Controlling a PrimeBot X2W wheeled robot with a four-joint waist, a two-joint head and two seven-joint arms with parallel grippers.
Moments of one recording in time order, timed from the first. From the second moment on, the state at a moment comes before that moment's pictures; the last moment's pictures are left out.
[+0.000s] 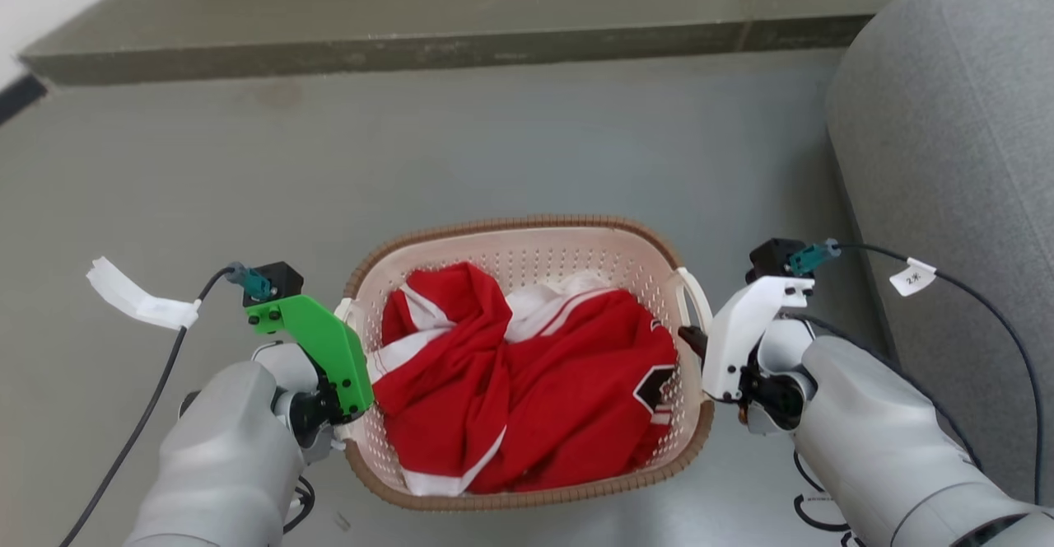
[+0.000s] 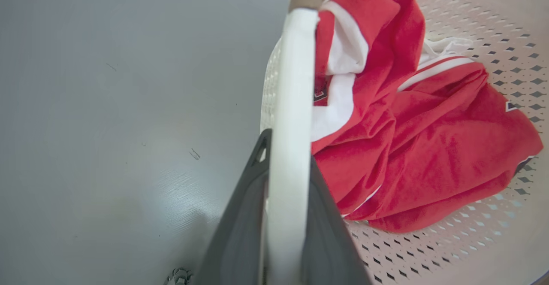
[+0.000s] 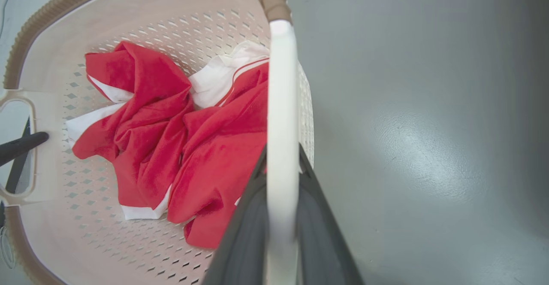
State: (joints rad) left arm -0.72 0.00 -0.53 1.22 -0.83 -0.13 0.34; right arm -0.64 -0.04 0.61 1.15 0.80 0.13 0.23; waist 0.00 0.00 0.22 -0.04
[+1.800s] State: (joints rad) left arm -0.99 0.01 -0.57 1.18 -0.71 -0.08 -0.06; right arm -0.93 -0.07 0.62 1.15 0.68 0.08 -0.18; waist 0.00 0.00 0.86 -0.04
